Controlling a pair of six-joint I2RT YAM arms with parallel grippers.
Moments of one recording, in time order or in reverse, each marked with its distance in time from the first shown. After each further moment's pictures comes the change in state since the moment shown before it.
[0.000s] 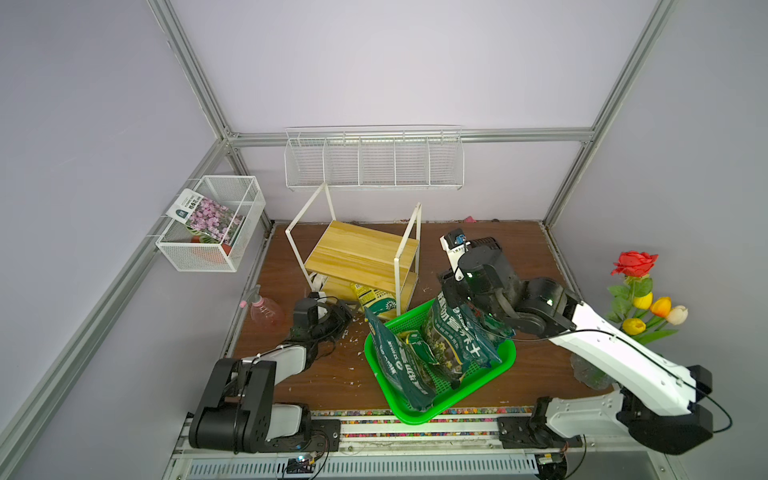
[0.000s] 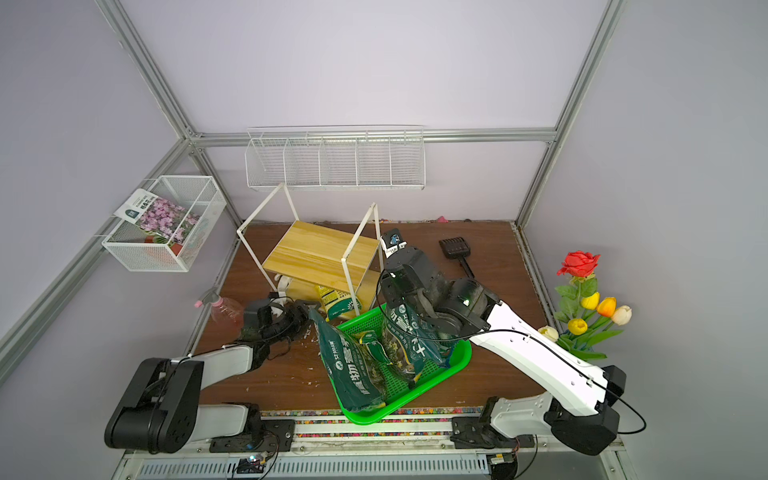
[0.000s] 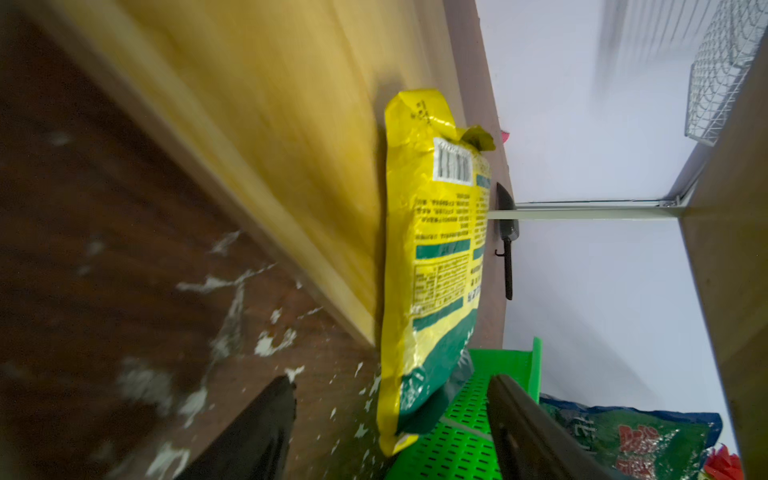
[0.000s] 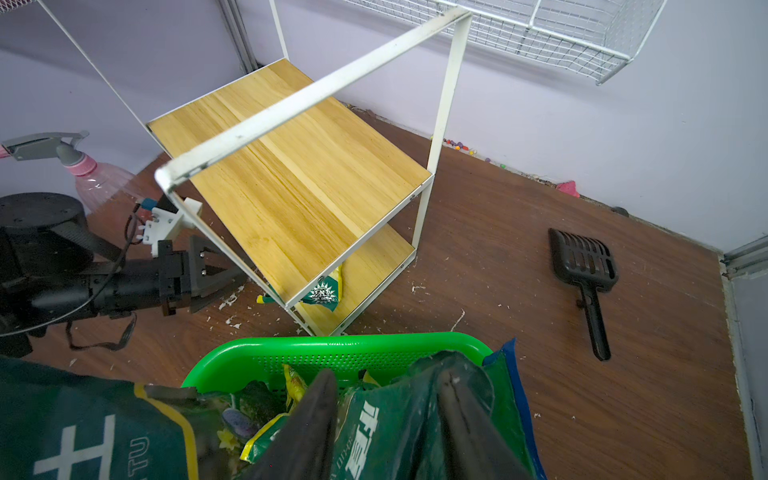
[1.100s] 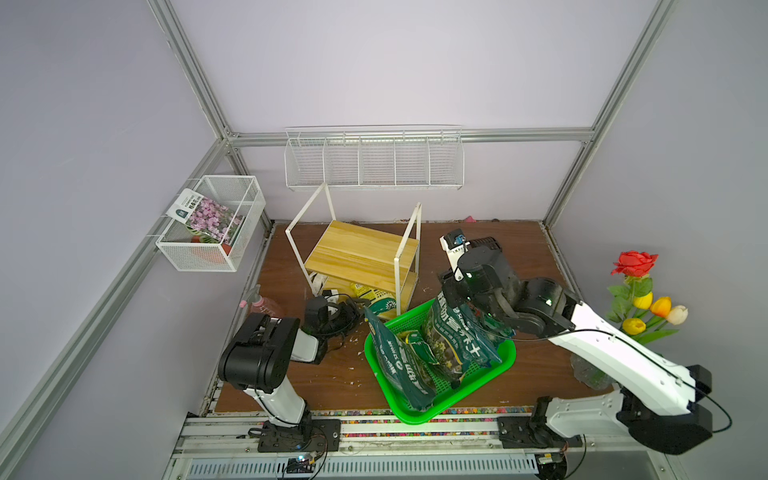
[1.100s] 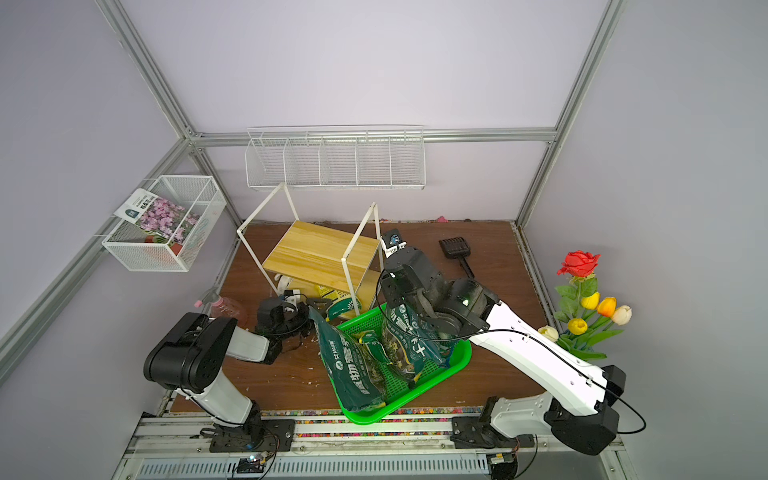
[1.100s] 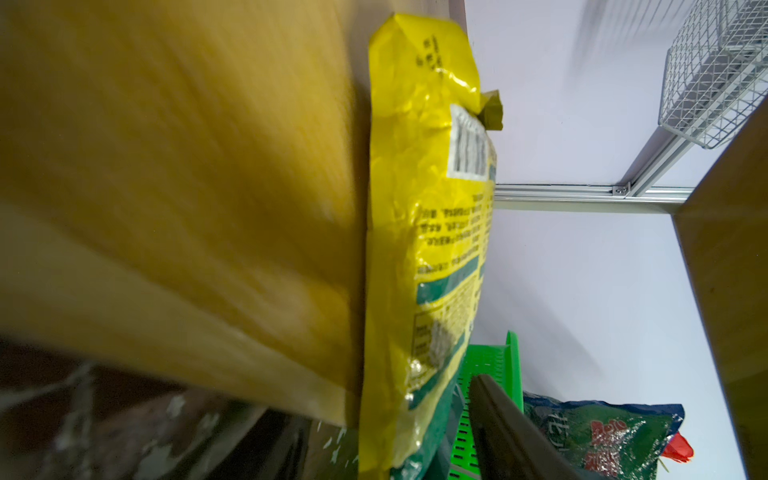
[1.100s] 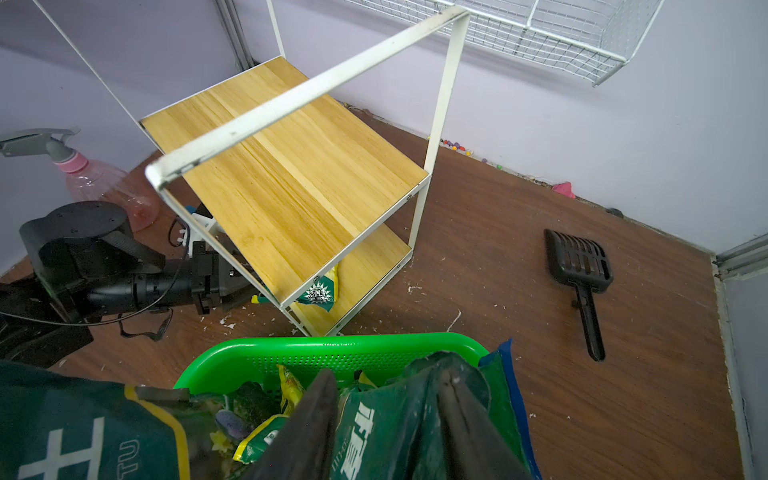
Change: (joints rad) left arm -0.067 0.313 0.013 0.396 0.070 -0.149; right arm -0.001 0.000 -0.008 0.005 0.008 -0.007
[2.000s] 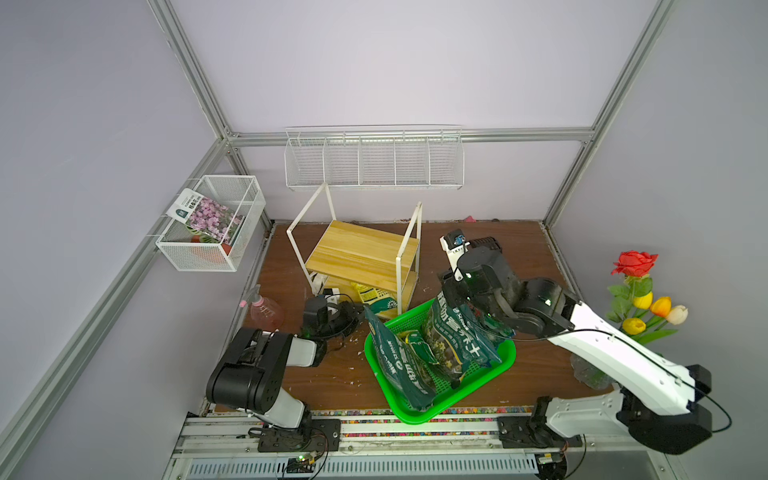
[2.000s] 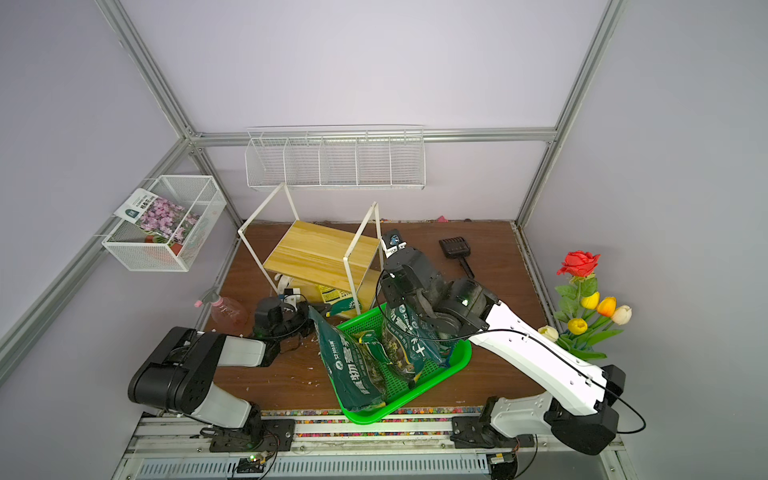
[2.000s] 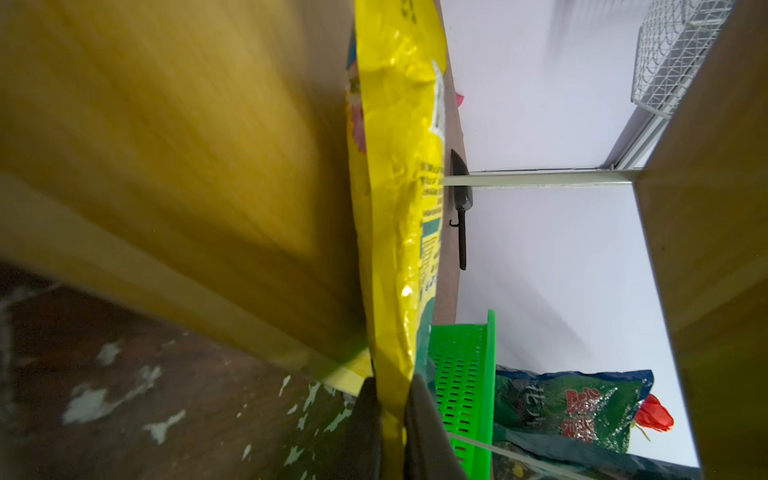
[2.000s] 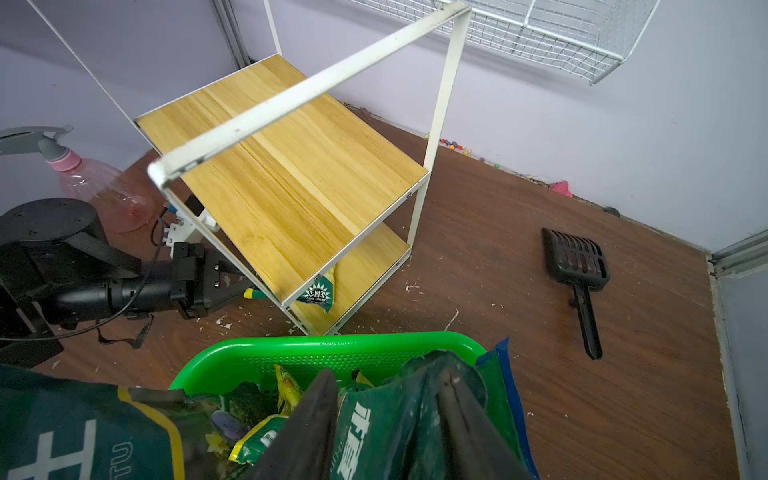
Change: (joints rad) left arm -0.019 -0.153 -0.018 -0.108 0.004 0.019; right arm 0.000 0.000 -0.004 0.000 0.007 0.000
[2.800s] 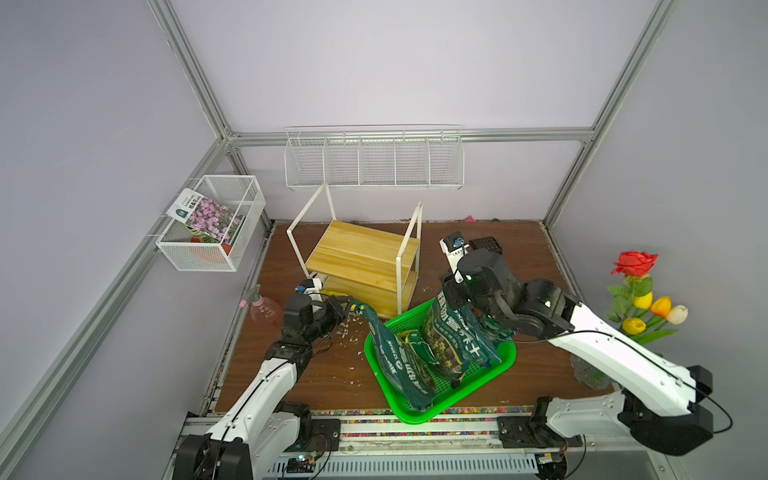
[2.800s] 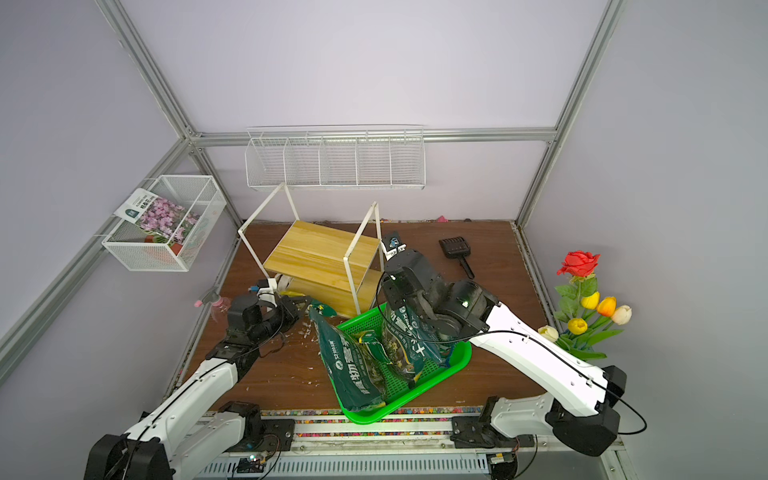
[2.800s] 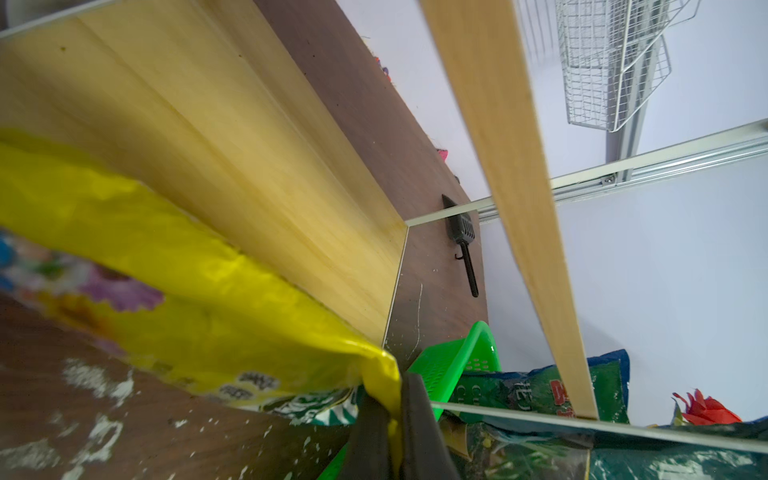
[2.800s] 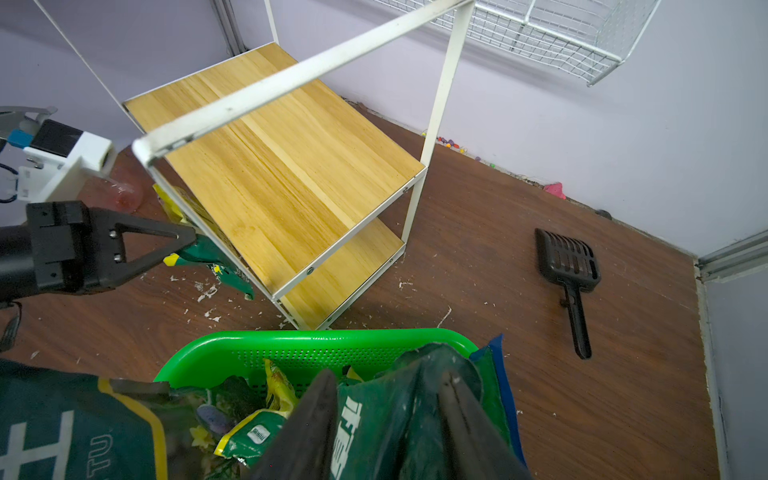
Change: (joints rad) left arm 0.031 -0.589 0.087 -0.661 -0.184 0.217; right arm 0.000 -0.011 -0.025 0.007 0.002 -0.037
